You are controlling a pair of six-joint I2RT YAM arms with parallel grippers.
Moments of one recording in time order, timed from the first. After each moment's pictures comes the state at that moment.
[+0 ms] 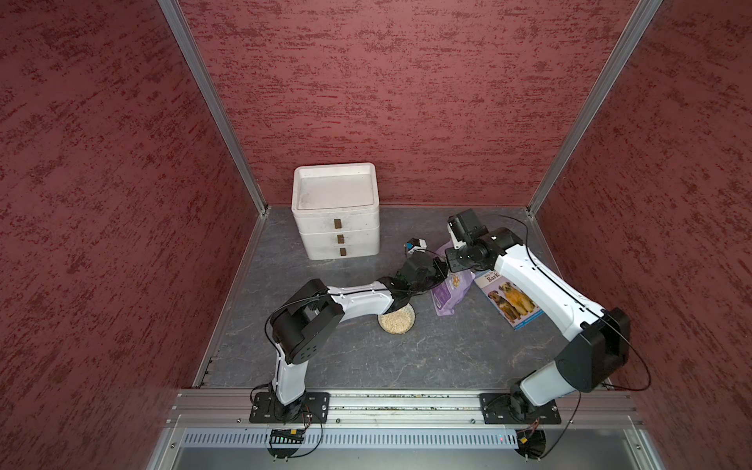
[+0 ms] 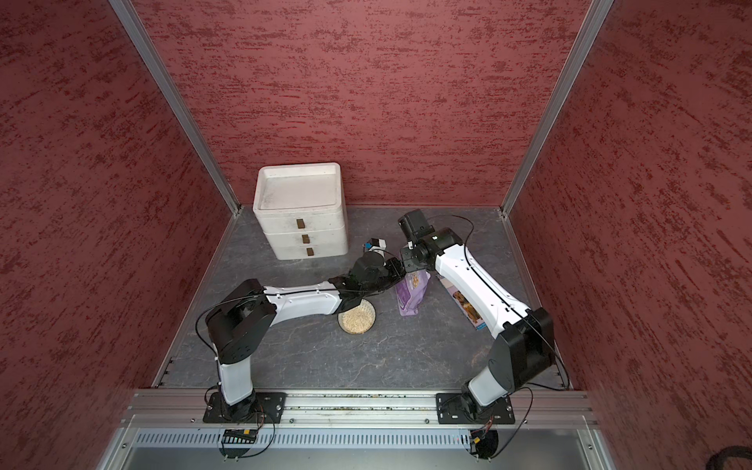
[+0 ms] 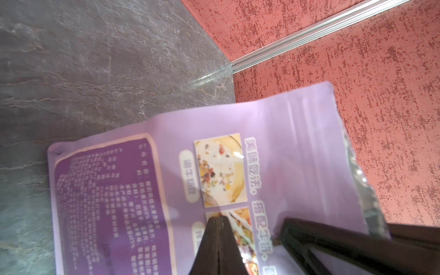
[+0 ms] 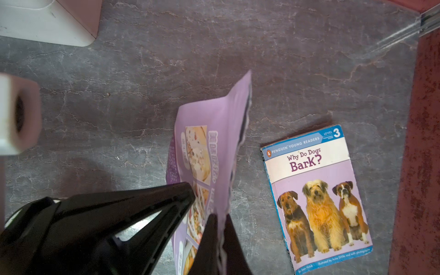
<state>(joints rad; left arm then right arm) -0.90 1.90 1.19 0.37 -0.02 -1.19 0.48 1.54 1.44 -0.97 0.21 0.21</state>
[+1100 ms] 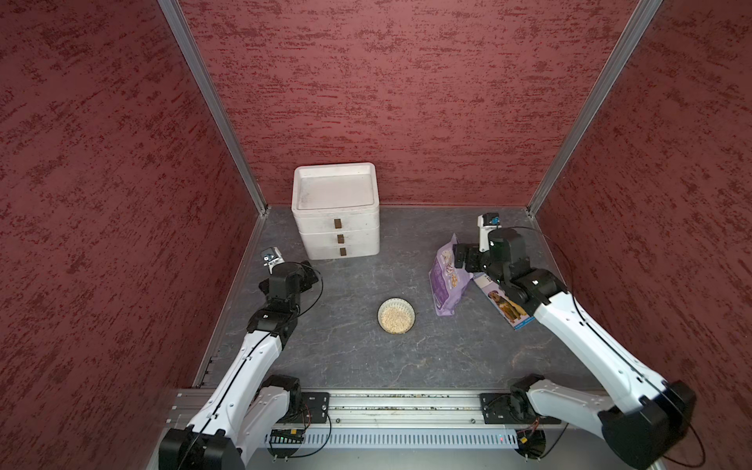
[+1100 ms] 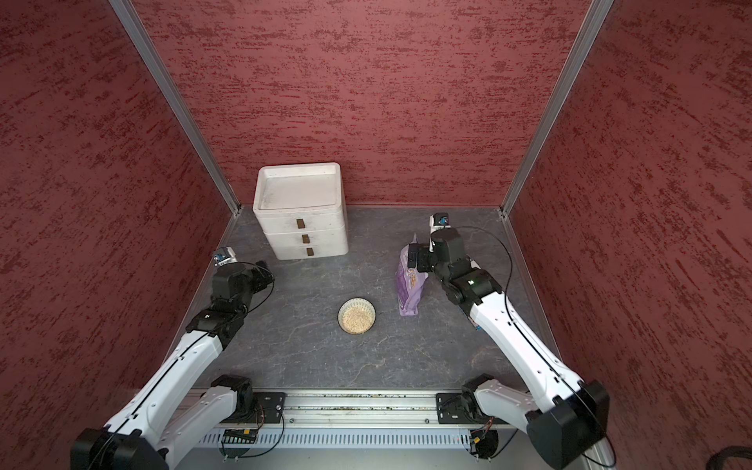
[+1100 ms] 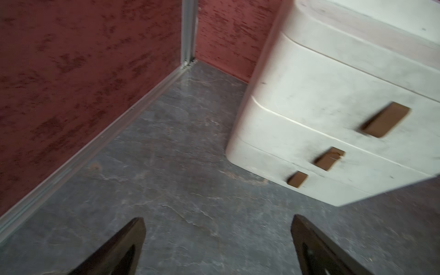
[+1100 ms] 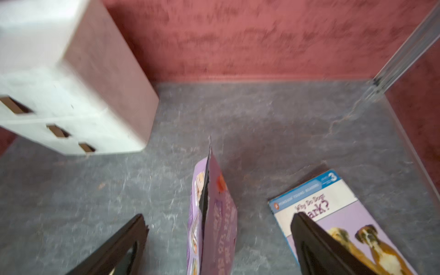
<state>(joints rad) -0.07 0.87 0.55 -0.15 -0.38 -0.44 0.43 1.06 0.99 -0.37 0.26 0.28</state>
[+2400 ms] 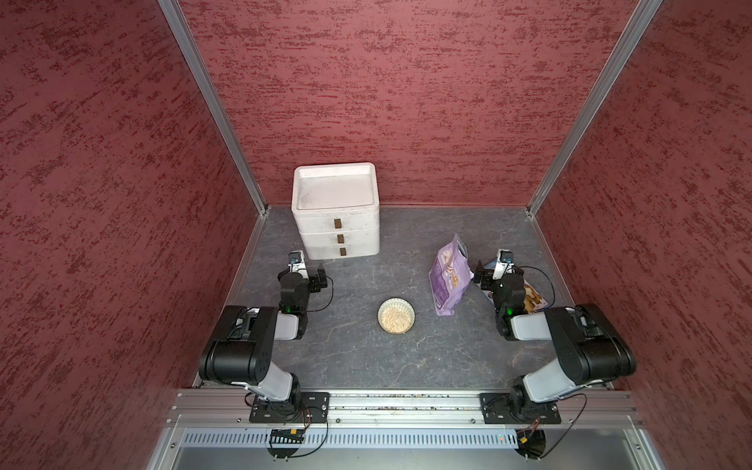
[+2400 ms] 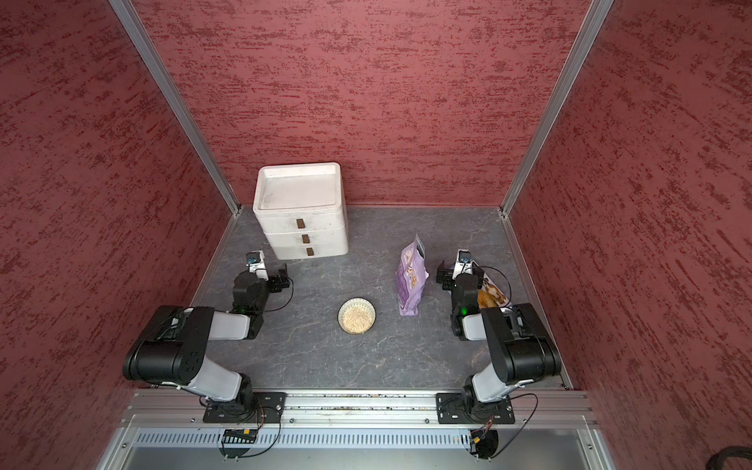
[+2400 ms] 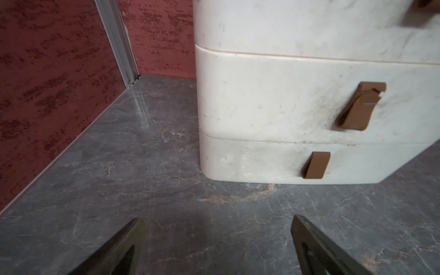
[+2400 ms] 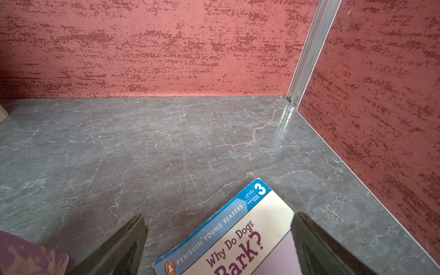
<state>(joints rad) -0.03 1.54 0.33 0.94 -0.12 -0.09 0.10 1.56 0.34 1.00 0.25 0.02</state>
